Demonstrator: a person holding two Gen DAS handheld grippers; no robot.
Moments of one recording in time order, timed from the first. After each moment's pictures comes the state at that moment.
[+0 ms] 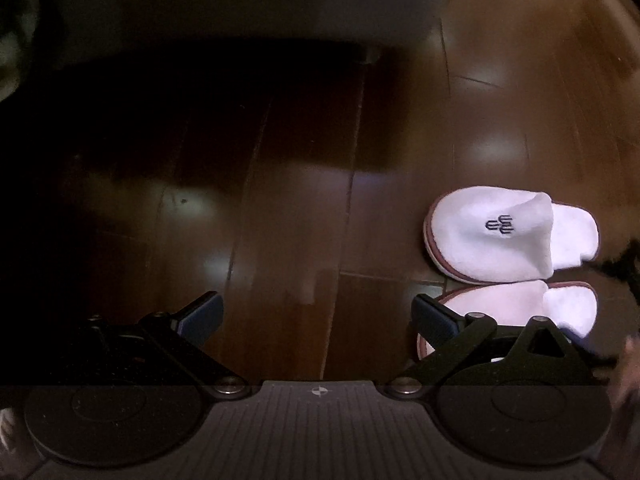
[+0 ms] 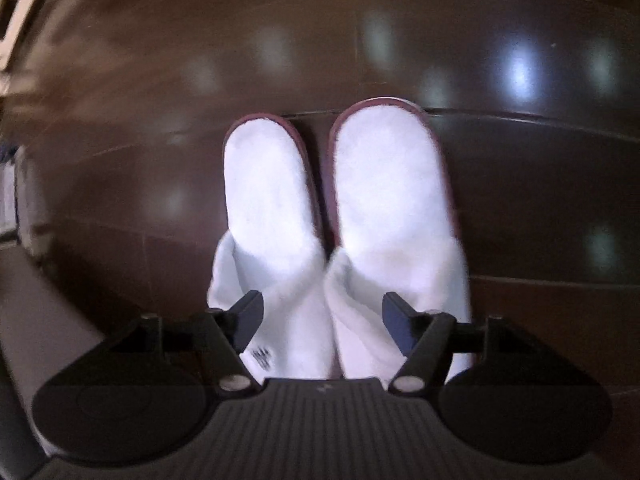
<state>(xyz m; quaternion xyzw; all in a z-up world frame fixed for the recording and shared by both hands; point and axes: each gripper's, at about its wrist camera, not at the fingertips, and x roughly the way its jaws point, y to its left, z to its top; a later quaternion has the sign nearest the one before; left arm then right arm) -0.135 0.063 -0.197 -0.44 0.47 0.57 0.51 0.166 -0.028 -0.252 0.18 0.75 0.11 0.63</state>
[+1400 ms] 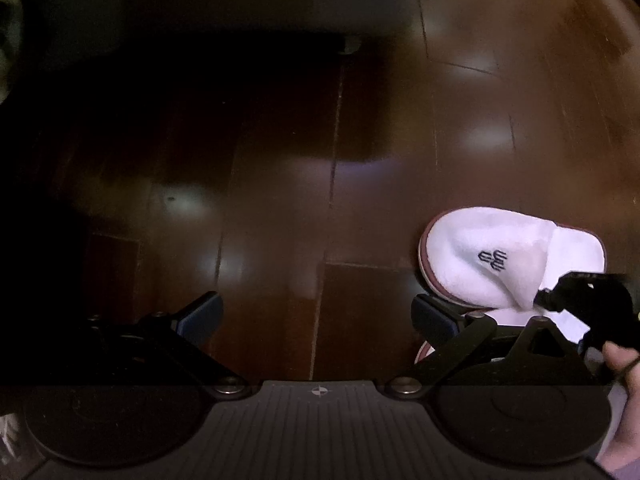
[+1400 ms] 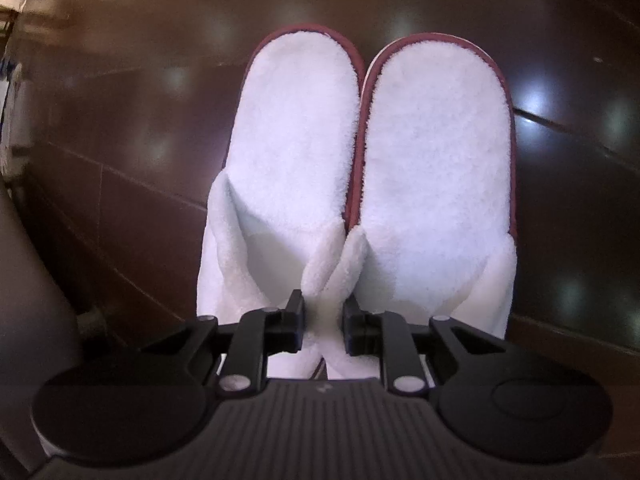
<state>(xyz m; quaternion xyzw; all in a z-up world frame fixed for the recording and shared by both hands) -0.113 0.053 -0.195 -0.43 0.49 0.55 0.52 0.149 -0.063 -0.240 0.08 0.74 0.18 0.64</state>
